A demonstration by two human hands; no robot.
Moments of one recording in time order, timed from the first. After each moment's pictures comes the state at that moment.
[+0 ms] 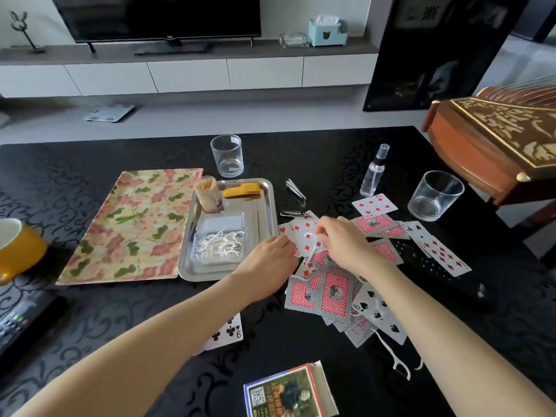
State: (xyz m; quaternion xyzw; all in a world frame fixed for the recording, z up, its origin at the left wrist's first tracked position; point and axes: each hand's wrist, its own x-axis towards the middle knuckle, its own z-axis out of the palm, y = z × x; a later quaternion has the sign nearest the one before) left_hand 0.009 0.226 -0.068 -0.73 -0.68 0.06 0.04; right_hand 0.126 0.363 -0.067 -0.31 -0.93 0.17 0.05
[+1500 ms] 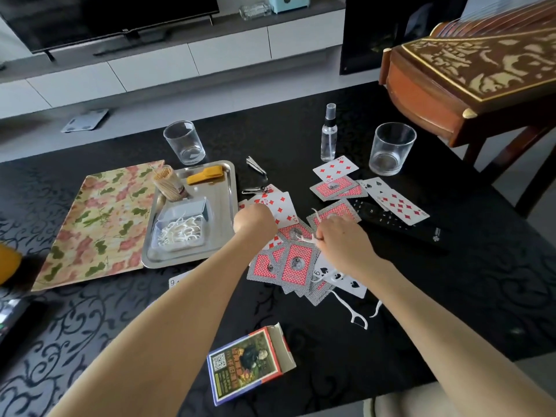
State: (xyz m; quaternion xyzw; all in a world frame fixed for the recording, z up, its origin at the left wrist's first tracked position) left_hand 0.060 0.298 -0.054 -0.42 -0.89 0.13 -0.11; right_hand 0.217 0.355 -0.092 -0.30 -0.95 0.09 0.07
